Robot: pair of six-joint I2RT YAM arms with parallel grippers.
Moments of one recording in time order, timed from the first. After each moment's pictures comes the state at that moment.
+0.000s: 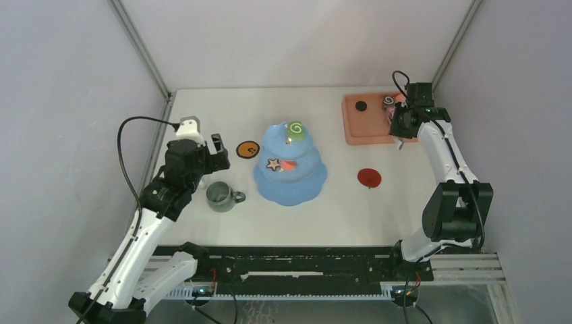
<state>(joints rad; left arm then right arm) -0.37 0.82 0.93 -0.56 -0.33 -0.31 -0.05 1.58 1.41 -0.75 0.02 0.18</state>
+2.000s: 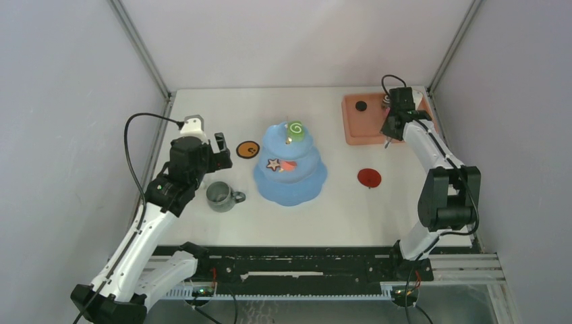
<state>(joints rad) -0.37 0.86 0.93 -0.55 -0.33 -0.31 0.04 1.67 1.35 -0.60 0.28 0.42</state>
